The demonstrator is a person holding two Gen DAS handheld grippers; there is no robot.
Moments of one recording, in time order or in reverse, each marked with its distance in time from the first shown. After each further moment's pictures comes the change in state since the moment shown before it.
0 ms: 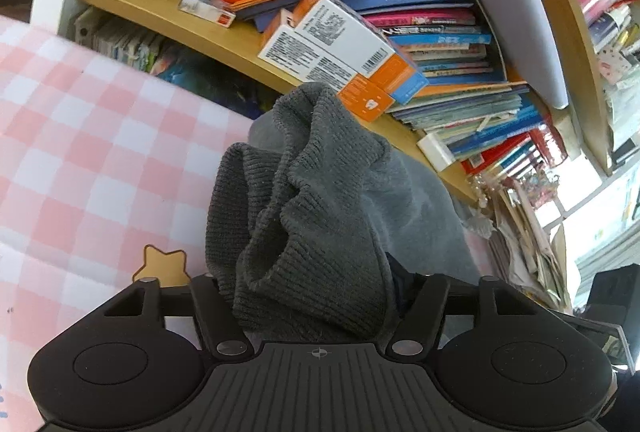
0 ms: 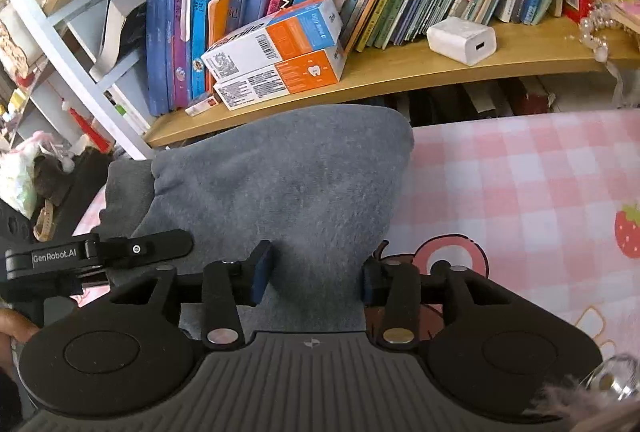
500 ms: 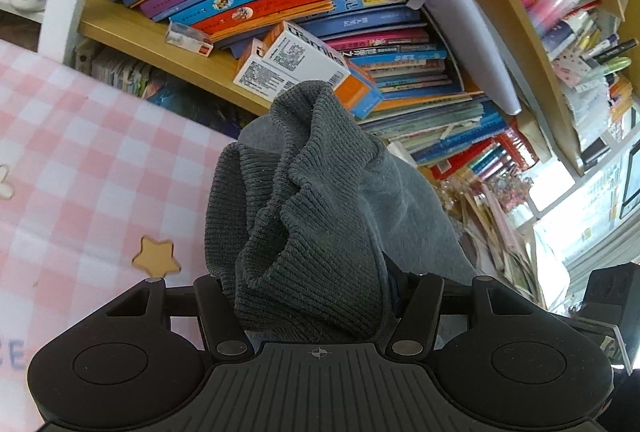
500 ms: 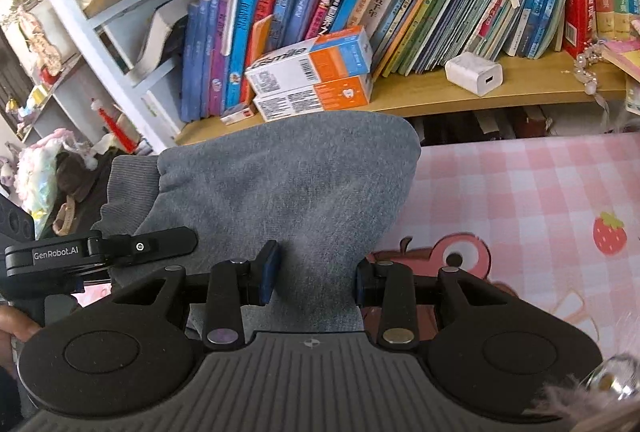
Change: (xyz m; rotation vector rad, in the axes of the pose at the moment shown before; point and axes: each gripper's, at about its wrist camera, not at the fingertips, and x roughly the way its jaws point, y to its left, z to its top) left arm -0.039 -0.024 0.000 0.025 -0.026 -0.041; right arm -0.040 0.033 -0.002 -0.047 -0.034 0.004
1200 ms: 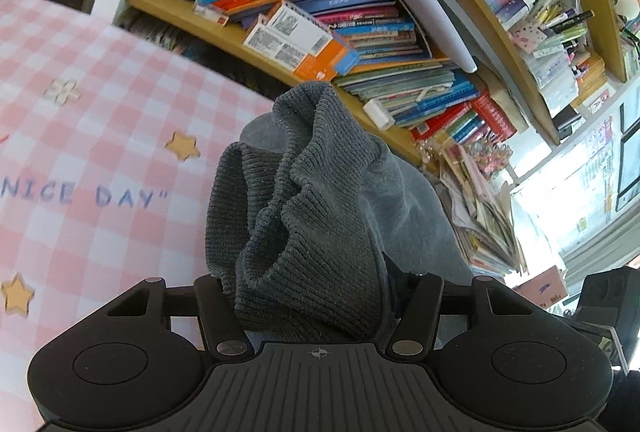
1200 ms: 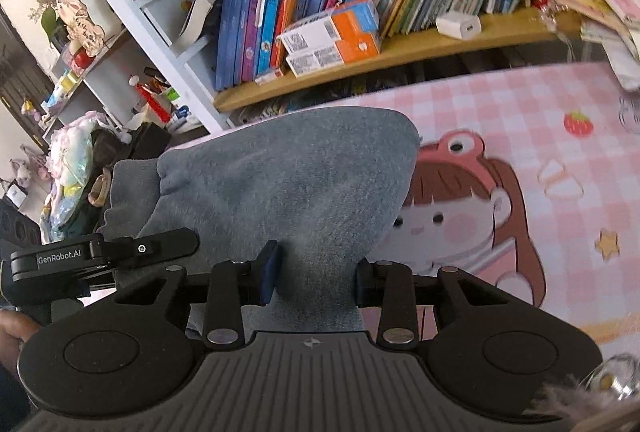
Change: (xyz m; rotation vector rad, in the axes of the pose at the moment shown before) left arm -0.083 -0.020 -0.076 -0.010 0.014 0.007; right arm -0.083 0.038 -0.078 0.048 0.022 0.035
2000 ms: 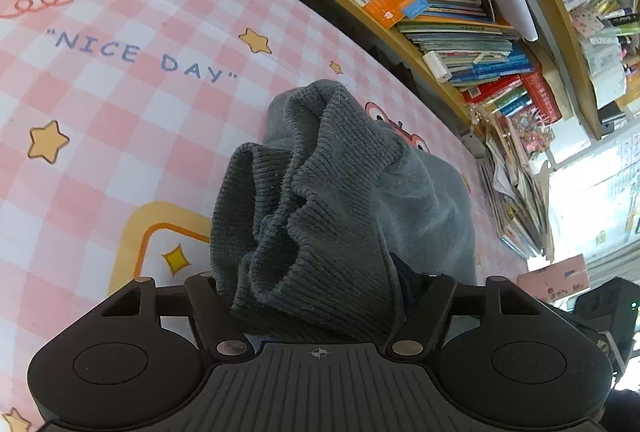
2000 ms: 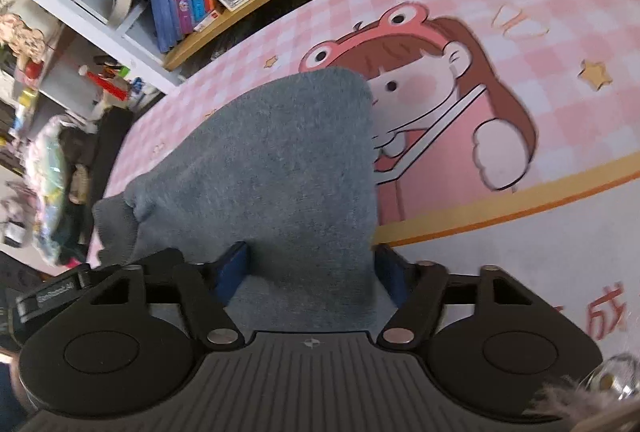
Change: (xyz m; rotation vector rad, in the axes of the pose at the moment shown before) left arm 0.002 0.034 -0.060 -0.156 0.119 0.076; right arm 0.014 -0.029 -0.055 0.252 0.166 -0.006
